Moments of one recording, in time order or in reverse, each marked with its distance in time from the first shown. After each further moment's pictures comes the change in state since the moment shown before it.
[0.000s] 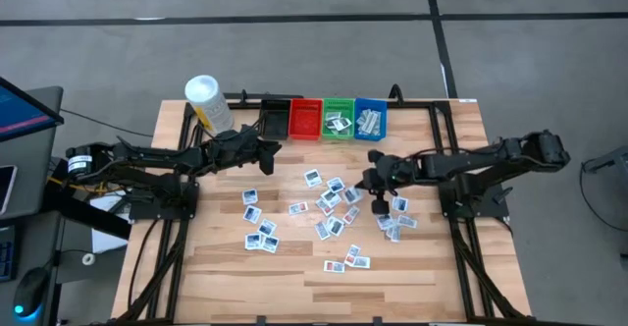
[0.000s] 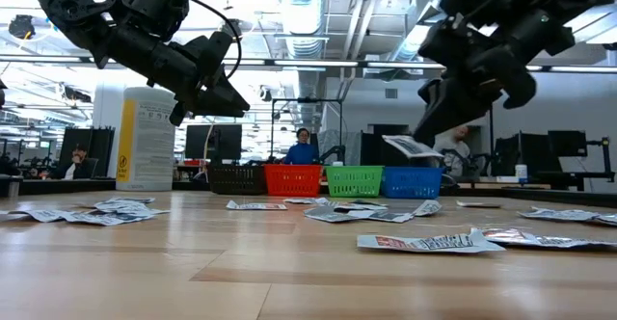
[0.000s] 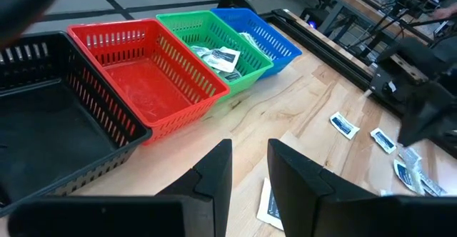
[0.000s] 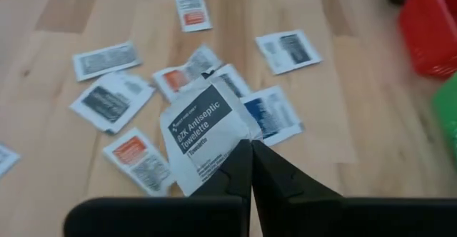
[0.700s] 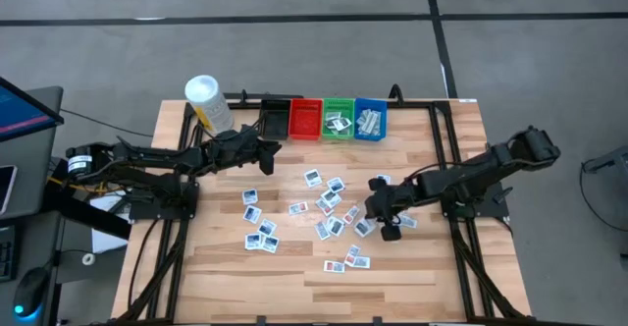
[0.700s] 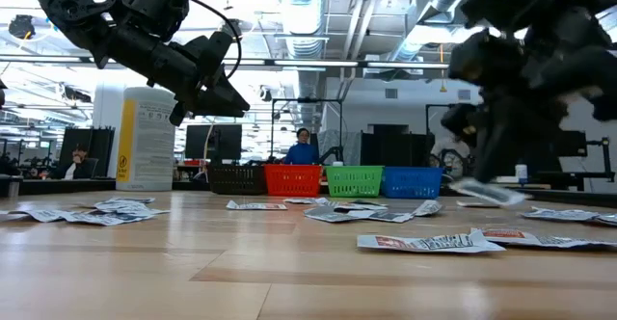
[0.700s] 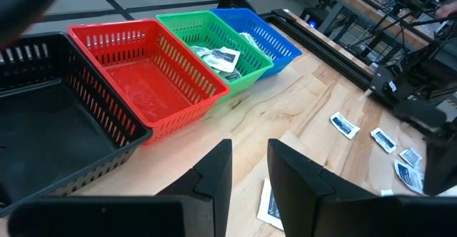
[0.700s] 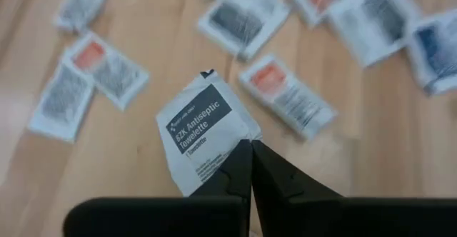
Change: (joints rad) left arm 0.000 0.000 0.000 0.000 0.000 0.003; right arm 0.229 0.099 -0.003 -0.098 -0.067 0.178
